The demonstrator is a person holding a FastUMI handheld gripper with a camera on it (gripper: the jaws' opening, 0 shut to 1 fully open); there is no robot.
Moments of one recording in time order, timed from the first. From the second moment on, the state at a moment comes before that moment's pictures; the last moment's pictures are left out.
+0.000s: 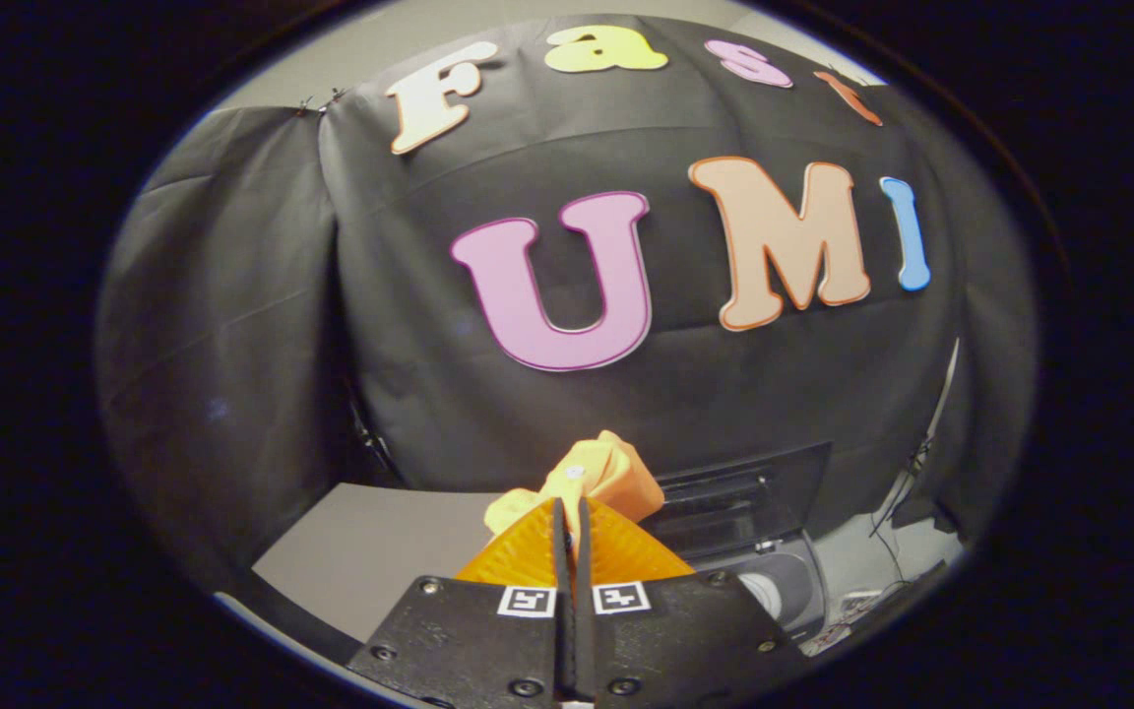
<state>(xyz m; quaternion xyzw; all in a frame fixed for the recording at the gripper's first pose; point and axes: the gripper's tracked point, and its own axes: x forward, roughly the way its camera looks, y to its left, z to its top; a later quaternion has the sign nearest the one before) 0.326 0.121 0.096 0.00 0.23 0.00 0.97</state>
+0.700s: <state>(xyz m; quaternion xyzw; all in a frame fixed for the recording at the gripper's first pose) 0.335 0.017 -0.091 0.01 0.33 -0.05 0.94</state>
